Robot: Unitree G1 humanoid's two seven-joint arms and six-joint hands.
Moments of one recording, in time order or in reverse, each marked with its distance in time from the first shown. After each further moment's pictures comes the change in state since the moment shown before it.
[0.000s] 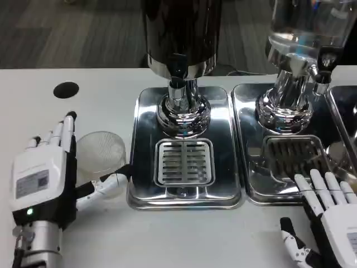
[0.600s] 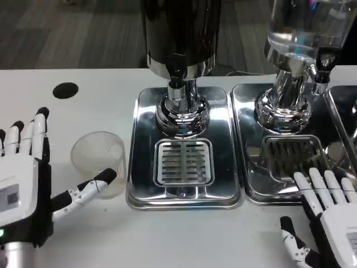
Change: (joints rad) left arm 0.165 0.018 0.093 -0.154 0.009 -0.073 0.110; right arm 0.008 -0.001 -0.001 -0.019 -0.017 0.004 -0.006
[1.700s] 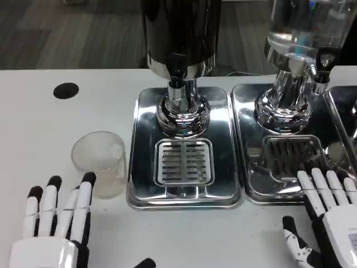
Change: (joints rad) left arm 0.423 0.009 -0.179 -0.154 0.234 -0.054 0.323; right arm -0.026 0.003 -0.001 0.072 0.013 -0.035 -0.057
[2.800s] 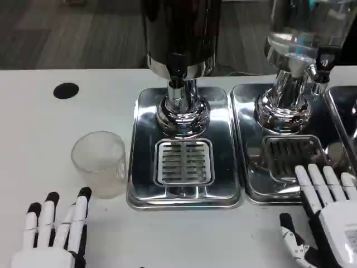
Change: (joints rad) left arm -0.016 0.005 -0.008 0.105 -0.040 -0.014 0.000; right arm -0.006 -0.002 0.004 -0.026 -0.037 0.021 0.013
